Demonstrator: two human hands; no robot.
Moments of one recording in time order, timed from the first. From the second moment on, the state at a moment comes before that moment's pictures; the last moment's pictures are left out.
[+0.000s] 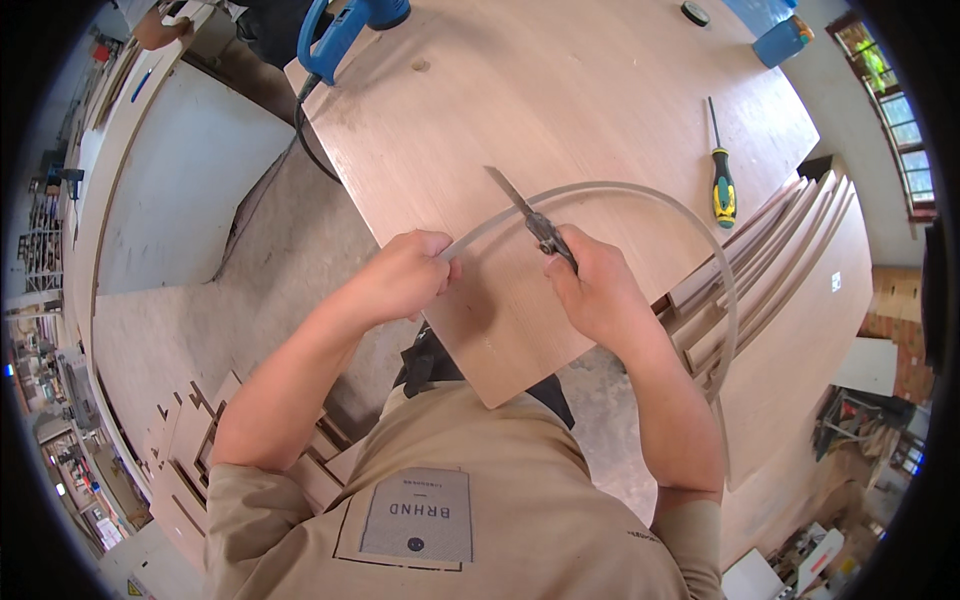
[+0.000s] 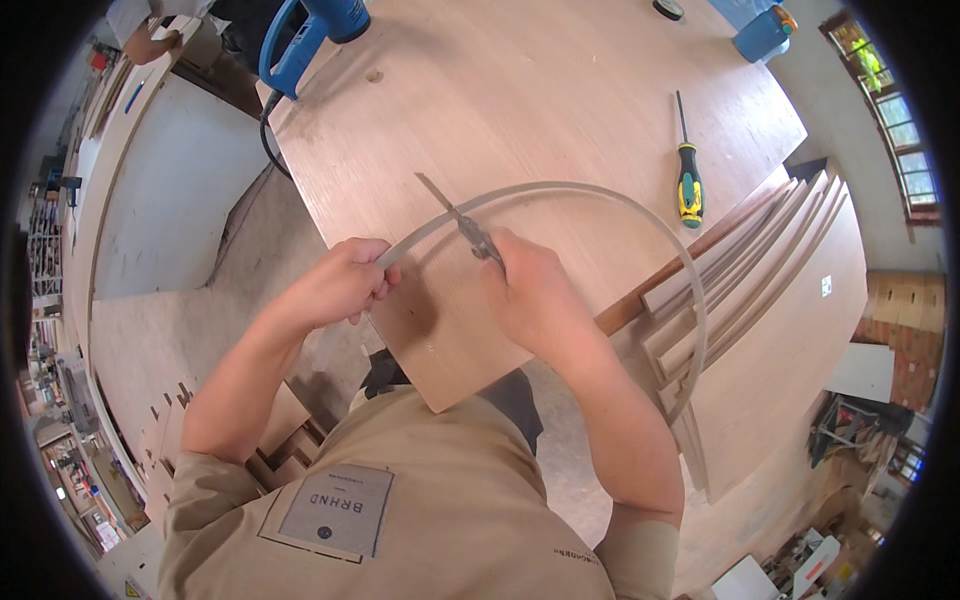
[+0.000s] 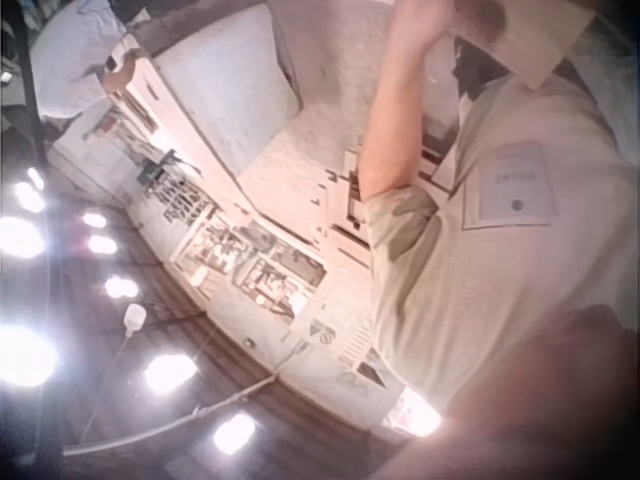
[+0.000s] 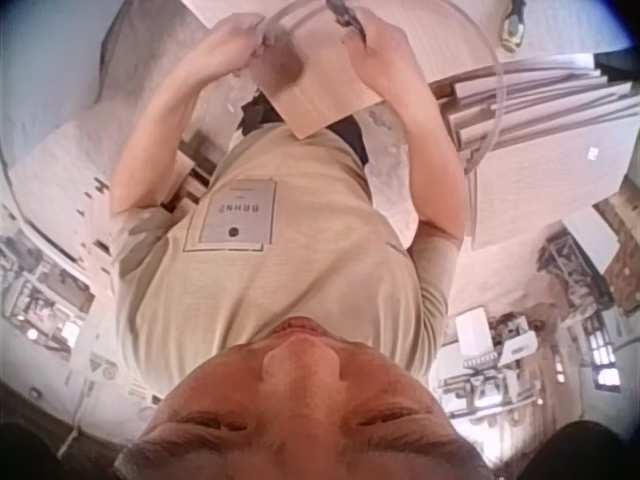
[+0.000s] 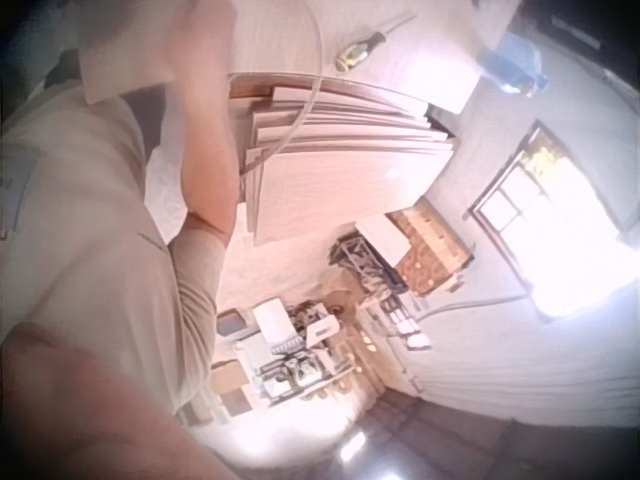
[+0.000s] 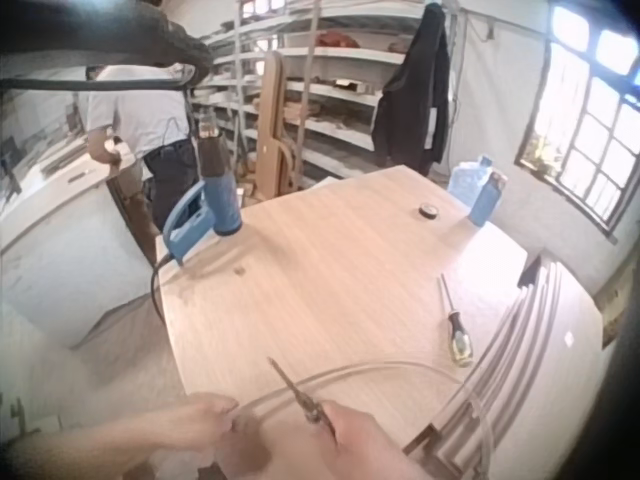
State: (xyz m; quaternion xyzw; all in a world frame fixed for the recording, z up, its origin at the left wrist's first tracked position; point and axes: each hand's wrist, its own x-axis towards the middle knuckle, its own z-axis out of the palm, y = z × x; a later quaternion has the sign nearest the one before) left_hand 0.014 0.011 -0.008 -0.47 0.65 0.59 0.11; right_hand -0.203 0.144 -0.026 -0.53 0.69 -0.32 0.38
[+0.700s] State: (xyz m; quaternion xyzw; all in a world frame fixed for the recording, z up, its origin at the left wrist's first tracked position) left_hand -0.007 -0.019 -0.006 -0.42 0.74 0.51 0.12; right_hand -0.204 0.101 -0.021 -0.52 0.71 -0.33 0.35
